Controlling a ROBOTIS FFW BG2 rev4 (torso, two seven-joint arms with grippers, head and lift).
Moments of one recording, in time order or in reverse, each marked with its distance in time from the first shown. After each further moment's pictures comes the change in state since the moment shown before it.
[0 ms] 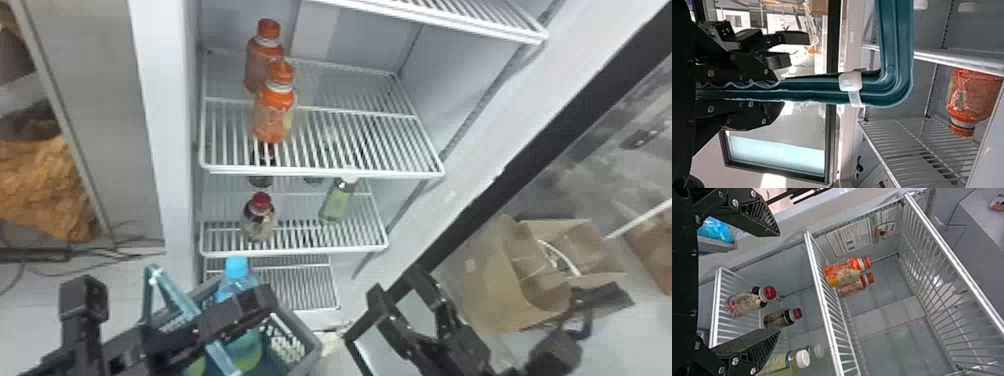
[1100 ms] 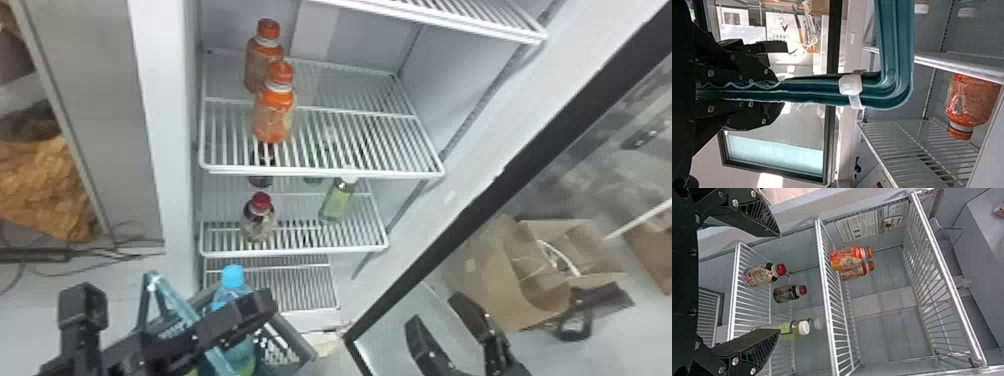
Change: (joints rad) left arm 0.019 -0.006 0.004 0.000 0.002 0.000 0.000; right arm 0.174 0.047 -0.099 -0.081 0.056 -0.088 -0.009
